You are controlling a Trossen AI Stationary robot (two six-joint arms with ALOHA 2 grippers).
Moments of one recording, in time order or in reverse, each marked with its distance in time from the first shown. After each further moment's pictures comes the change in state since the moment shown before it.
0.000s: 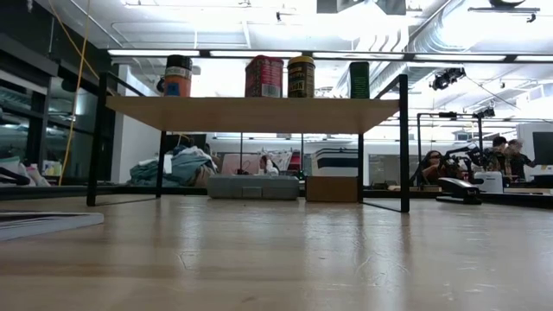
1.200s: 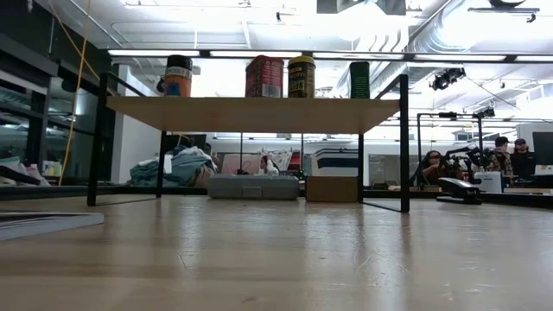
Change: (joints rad) left arm -0.594 0.123 -0.374 0.313 -0.156 -0.187; right arm 0.437 0.411 0.000 0.151 0.084 0.088
